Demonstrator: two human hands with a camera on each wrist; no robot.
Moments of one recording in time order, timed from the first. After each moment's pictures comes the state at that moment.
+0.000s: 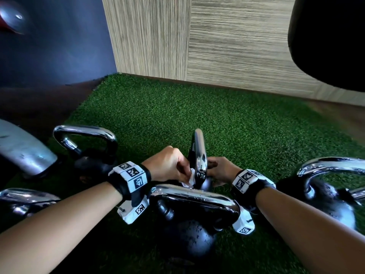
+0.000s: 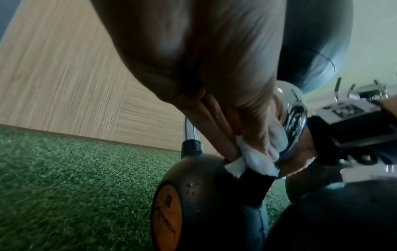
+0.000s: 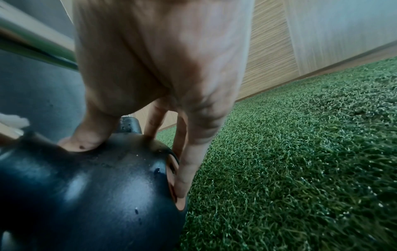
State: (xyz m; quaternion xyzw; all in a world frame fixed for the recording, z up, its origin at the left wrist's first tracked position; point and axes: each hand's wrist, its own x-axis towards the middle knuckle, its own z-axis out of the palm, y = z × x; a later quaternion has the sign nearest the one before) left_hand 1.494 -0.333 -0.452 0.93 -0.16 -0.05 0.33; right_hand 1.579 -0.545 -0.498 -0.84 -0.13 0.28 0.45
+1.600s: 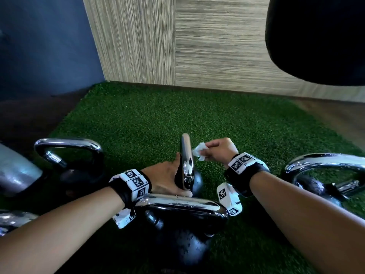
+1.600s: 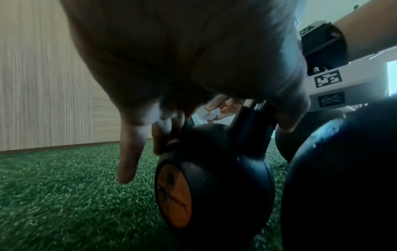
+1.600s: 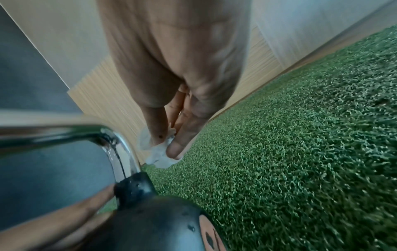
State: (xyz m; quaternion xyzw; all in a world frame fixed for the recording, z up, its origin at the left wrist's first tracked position) left_hand 1.529 -0.342 -0.488 0.94 -0.17 -0.20 0.20; right_hand 1.625 -0.549 -0.471 -0.79 0.01 0.13 0.60
